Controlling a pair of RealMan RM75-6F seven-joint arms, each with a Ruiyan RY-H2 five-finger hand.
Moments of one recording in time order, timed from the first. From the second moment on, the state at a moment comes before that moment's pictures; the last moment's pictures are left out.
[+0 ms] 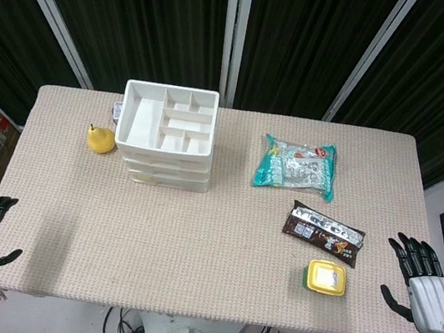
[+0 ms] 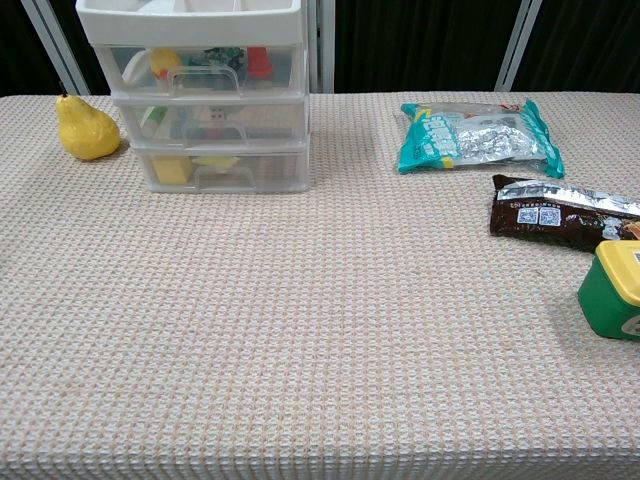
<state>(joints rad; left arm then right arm) -0.03 -1.16 0.05 -1.65 1.57 1.62 0.24 0.10 -1.10 -0.01 -1.49 -1.66 1.51 0.14</state>
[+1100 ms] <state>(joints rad) -0.43 -1.54 -0.21 -1.68 1.35 1.15 -0.33 0.12 -1.04 0.01 -1.61 -1.69 1.52 0.03</state>
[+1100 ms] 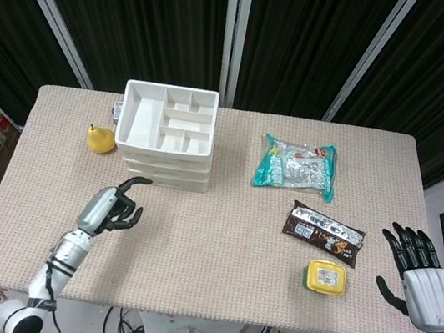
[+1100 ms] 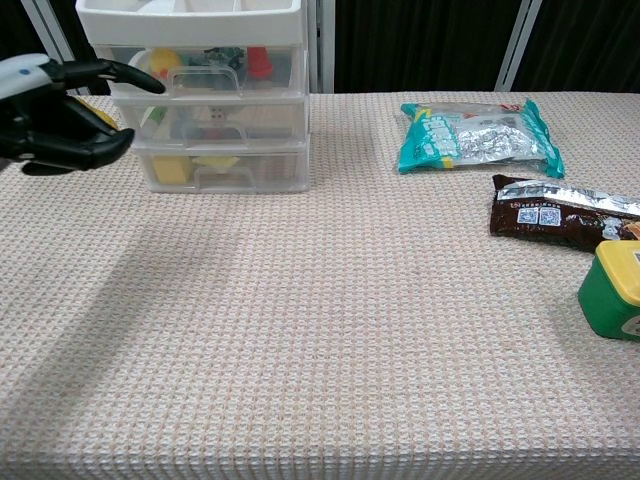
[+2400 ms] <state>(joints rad) -0.56 -1.86 -0.36 -1.40 1.20 1.07 -0.59 0.12 -1.04 0.02 -1.60 -1.65 1.50 0.03</state>
